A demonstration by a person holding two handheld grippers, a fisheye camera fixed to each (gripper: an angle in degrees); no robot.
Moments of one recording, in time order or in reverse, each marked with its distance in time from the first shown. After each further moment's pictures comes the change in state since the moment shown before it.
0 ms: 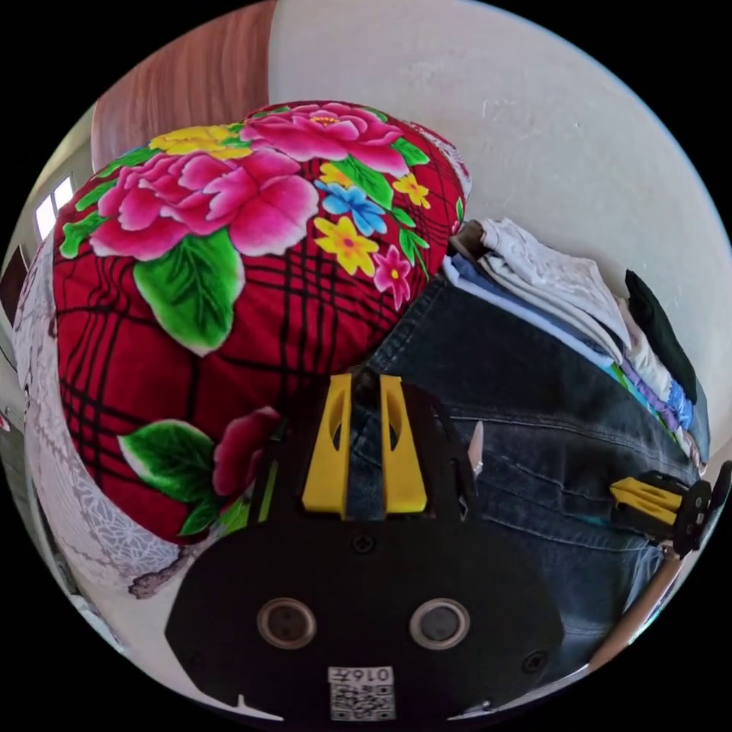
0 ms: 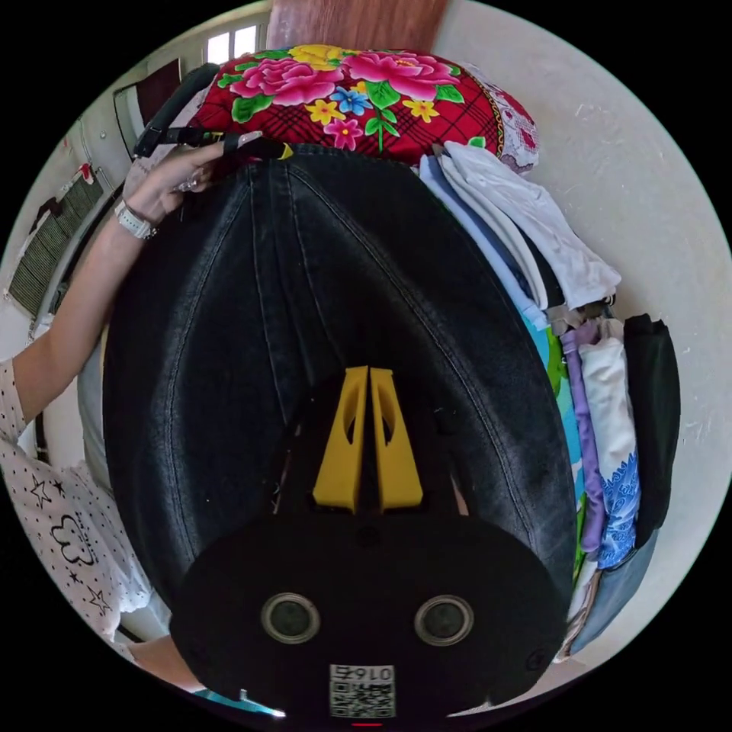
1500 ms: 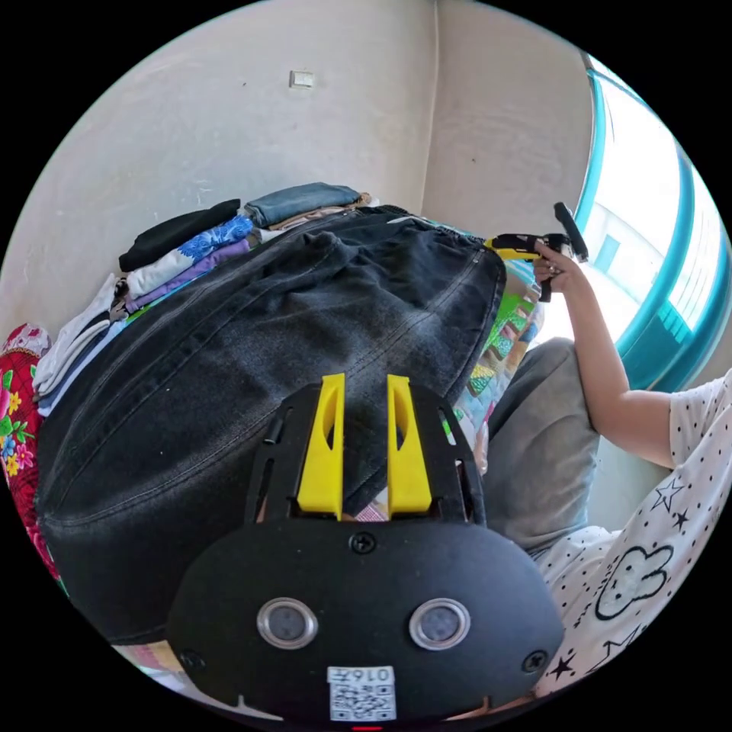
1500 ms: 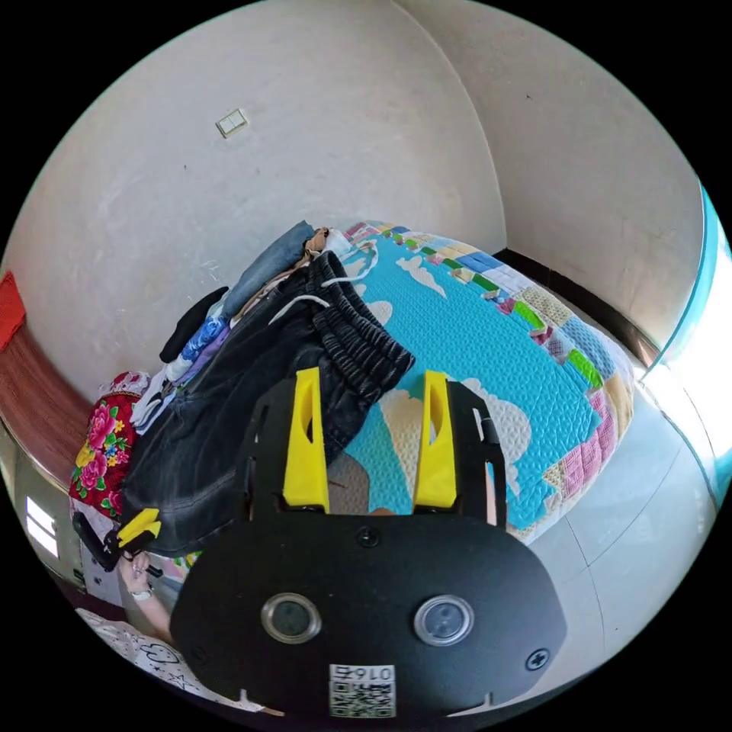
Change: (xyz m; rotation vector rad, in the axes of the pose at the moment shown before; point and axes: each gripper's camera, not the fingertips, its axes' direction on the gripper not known) left arm 0.488 0.400 -0.281 0.037 0.768 1.025; right arm -0.040 1.077 -0.270 0.521 0.318 1.571
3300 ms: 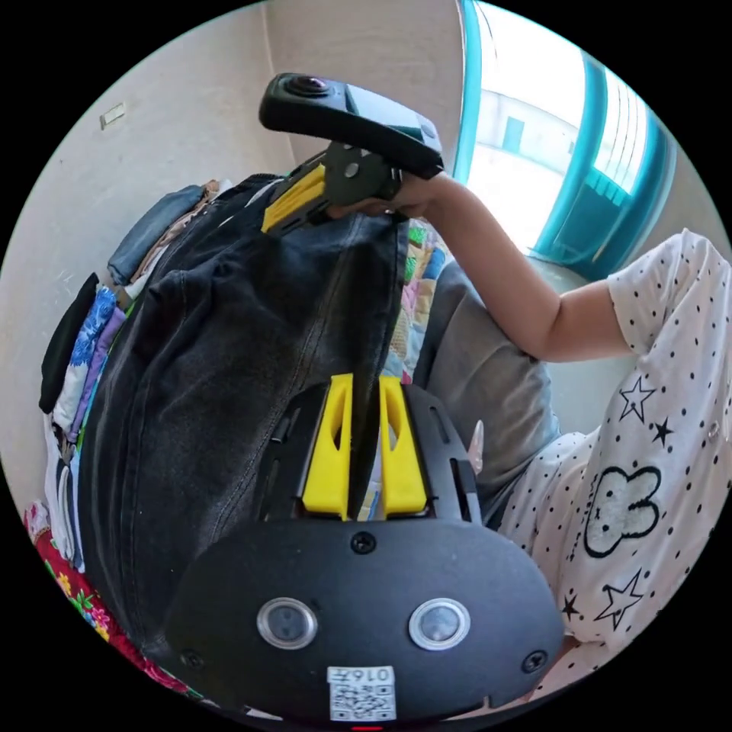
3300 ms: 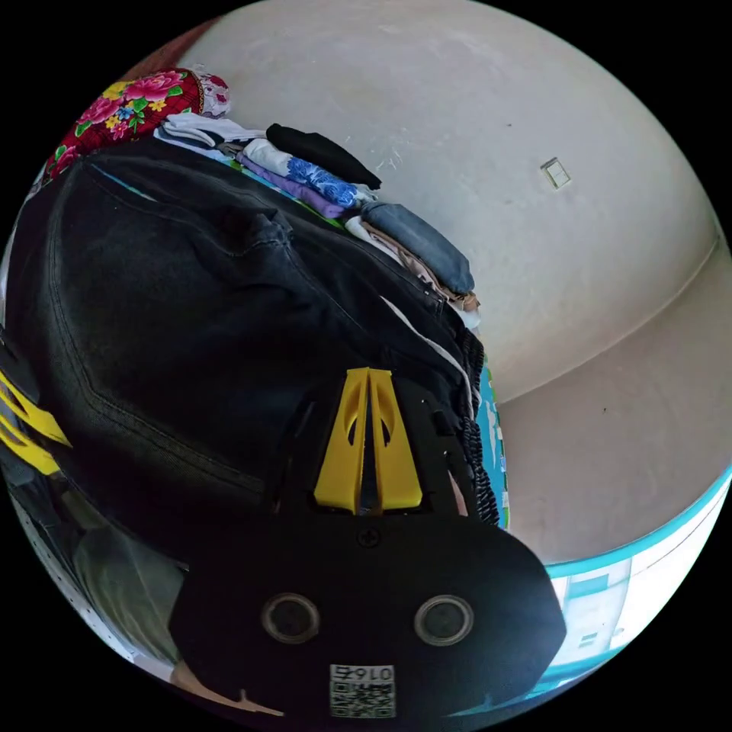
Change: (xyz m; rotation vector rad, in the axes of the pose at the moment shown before) left arm 0.186 -0.204 0.143 -0.240 0.130 0.435; right arm -0.516 0.127 0.035 -0.012 0.447 -1.043
